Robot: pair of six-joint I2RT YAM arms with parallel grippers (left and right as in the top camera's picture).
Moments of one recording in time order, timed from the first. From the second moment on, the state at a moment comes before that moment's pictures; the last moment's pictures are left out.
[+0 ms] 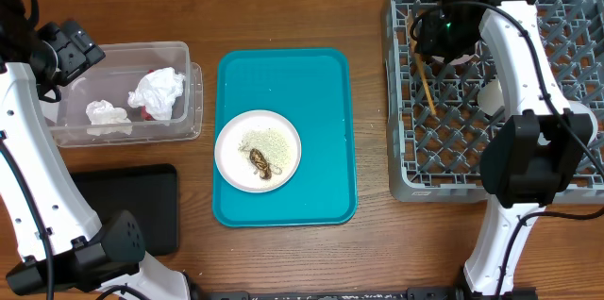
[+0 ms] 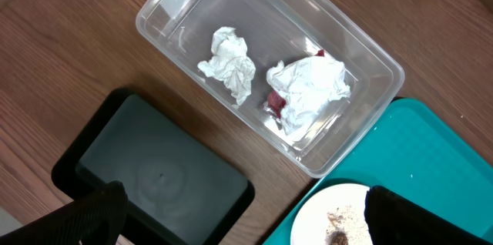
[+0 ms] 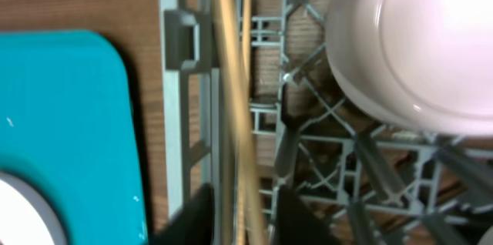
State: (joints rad) left arm 0.34 1.81 2.35 -1.69 -0.12 -0.41; right arm 0.02 2.19 2.08 -1.22 -0.24 0.07
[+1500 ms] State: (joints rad) left arm 0.34 1.81 2.35 -1.69 -0.12 -0.41; right arm 0.53 2.19 2.11 -1.35 -0.06 0.41
